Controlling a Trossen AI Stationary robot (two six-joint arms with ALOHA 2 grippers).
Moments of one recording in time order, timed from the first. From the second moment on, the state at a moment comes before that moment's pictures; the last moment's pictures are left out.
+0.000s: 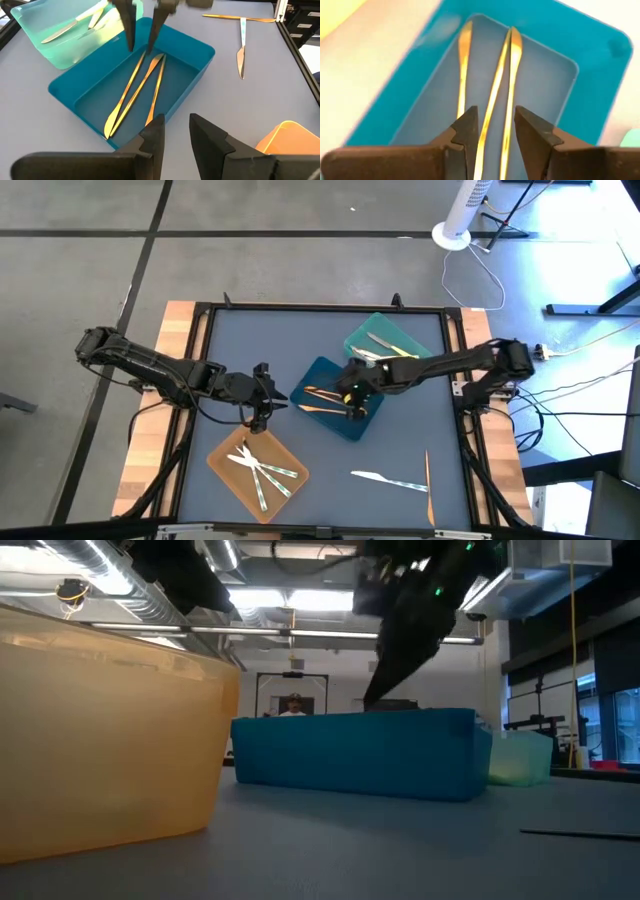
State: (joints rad) left arm -0.23 1.12 0.78 -0.29 -0.25 -0.24; right arm 0.04 1.66 1.14 -0.46 0.07 0.05
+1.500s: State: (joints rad) left arm -0.23 1.12 0.78 -0.28 -0.25 -0.23; right arm 0.51 1.41 1.14 -0.72 0.02 0.48
